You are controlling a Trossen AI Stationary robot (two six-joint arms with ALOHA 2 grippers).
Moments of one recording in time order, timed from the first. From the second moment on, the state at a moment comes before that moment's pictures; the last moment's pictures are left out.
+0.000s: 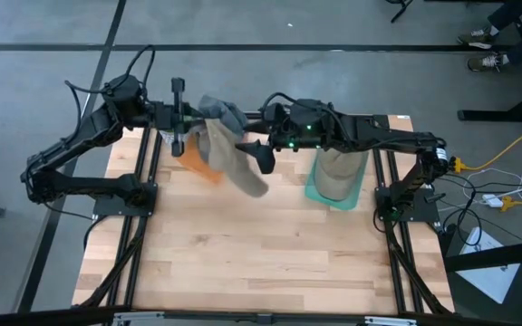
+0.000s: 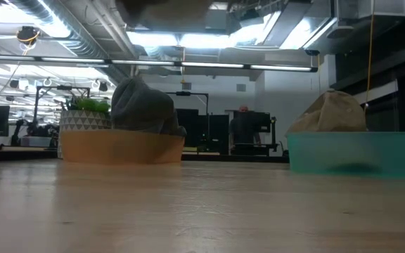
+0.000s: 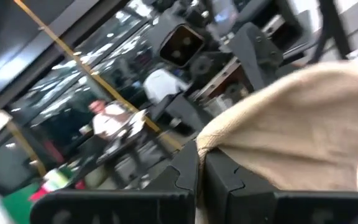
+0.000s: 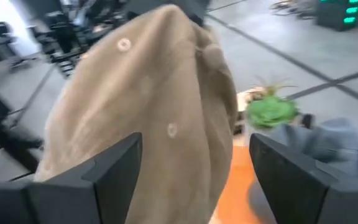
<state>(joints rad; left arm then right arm) 0.53 0.92 1.19 -0.28 0.49 0.65 -0.06 1.66 1.83 -0.39 0.08 0.26</state>
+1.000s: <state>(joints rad) 0.40 1.01 1.19 -0.18 0.60 0.56 -0.08 1.75 1.83 -0.27 -0.11 0.25</state>
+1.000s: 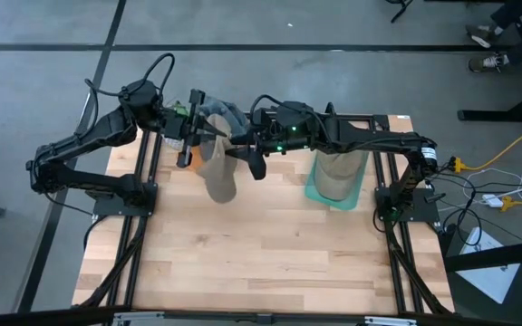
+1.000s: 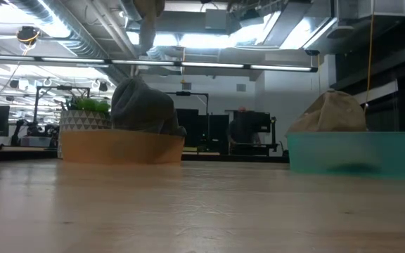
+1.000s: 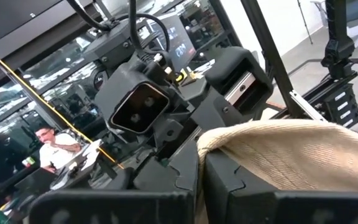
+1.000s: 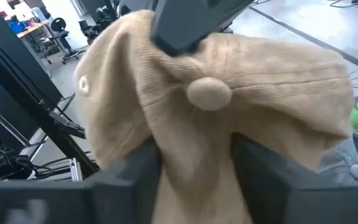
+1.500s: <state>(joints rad) 0.40 0.96 1.19 -0.27 0.52 0.54 -0.08 1.74 1.83 -0.32 -0.08 0.22</state>
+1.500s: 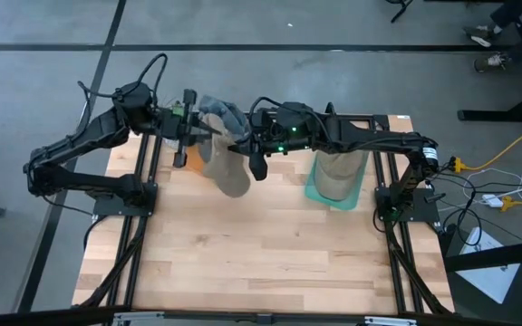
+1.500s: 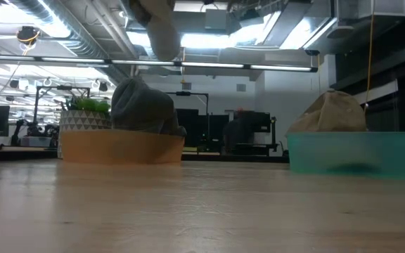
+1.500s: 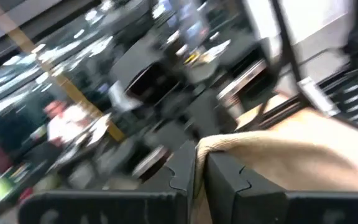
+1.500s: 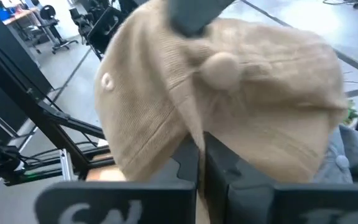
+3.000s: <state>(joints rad) 0.34 1.14 1.19 -0.38 0.21 -0.36 -0.05 1.73 1.83 -0.61 0.33 0.18</state>
